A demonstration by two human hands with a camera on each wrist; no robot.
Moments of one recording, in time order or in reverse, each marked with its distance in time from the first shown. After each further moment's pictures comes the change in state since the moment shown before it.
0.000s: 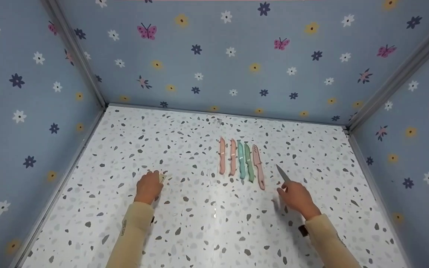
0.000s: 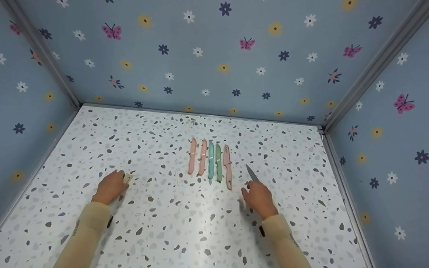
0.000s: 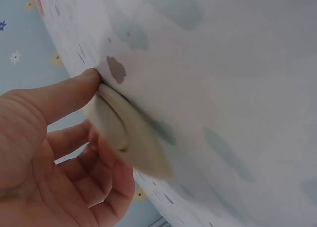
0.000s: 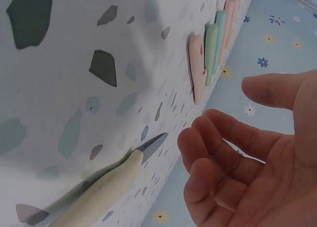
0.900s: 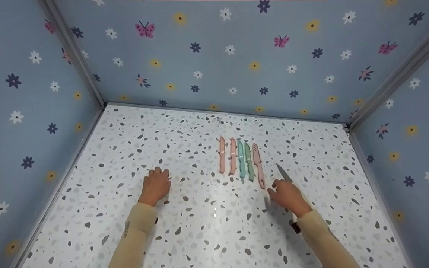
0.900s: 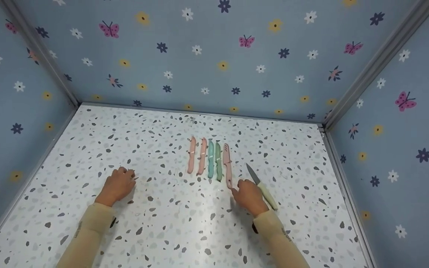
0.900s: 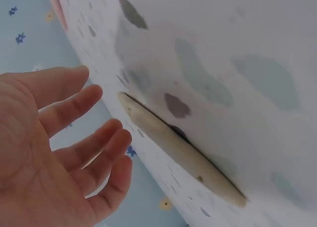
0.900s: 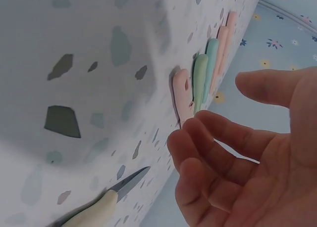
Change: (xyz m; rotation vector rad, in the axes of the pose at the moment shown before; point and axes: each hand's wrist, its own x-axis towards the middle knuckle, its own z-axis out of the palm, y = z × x) left_hand -0.002 0.020 0.008 0.093 0.057 0.124; right_hand 0.007 -0.028 0.013 -0.101 -0.047 -0.036
